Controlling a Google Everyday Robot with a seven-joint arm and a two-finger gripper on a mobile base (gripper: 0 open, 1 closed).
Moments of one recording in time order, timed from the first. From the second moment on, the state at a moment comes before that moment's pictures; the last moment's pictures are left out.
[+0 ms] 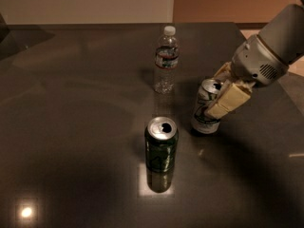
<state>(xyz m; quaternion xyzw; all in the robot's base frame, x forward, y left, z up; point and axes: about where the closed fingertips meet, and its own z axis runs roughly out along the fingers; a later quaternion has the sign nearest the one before) 0.470 -0.140 0.908 -0.62 0.73 0.20 0.20</state>
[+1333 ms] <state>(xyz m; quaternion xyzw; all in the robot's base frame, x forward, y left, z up) 0.395 -0.115 0.888 -0.67 0.69 0.19 0.18</state>
